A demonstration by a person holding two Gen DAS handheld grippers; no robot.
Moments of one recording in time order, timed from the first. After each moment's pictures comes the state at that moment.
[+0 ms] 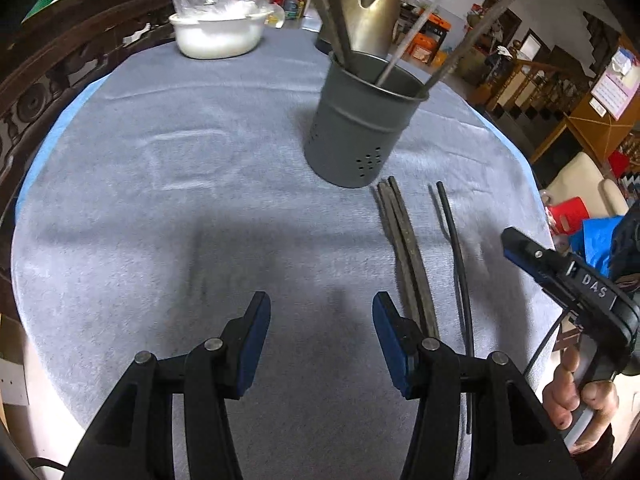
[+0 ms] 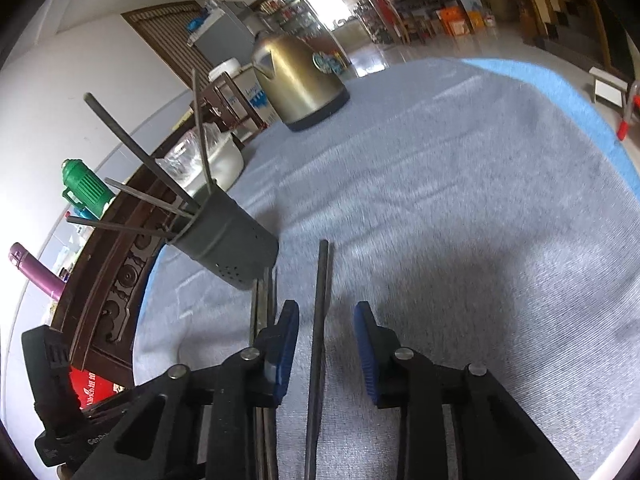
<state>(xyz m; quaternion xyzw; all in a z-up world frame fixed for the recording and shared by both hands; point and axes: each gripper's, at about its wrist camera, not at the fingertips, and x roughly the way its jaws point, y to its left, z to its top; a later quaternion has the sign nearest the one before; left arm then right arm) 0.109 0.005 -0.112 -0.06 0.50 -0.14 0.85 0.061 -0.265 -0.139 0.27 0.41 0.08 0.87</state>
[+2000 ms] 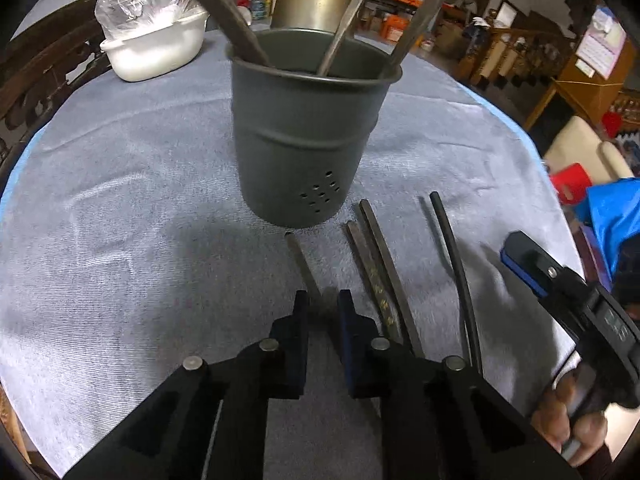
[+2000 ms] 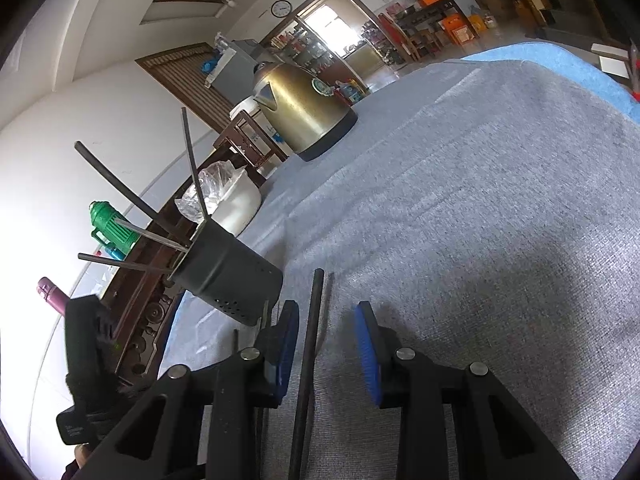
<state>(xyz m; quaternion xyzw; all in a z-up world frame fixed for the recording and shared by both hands) 0.179 -0.059 -0.140 -0.01 0.50 -0.17 0.85 0.067 -0.287 -0.171 0.34 0.33 0.11 0.87</state>
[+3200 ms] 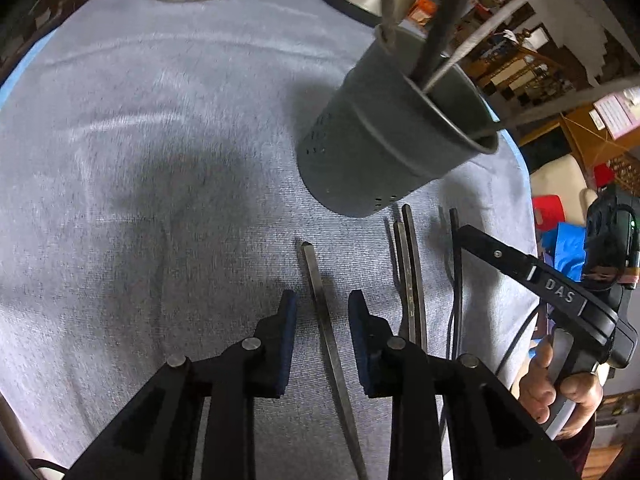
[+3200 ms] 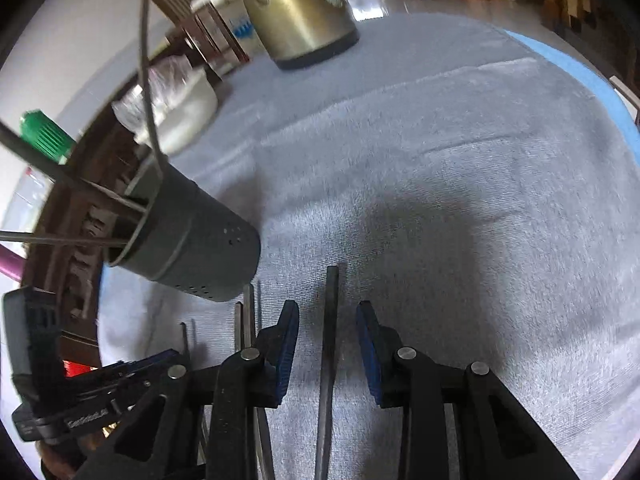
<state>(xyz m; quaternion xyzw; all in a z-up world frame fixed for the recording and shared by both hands) 0.215 0.000 -0.145 -0.13 0.60 -0.18 0.77 0.162 -0.233 -0.149 0.19 0.55 0.07 0.81</state>
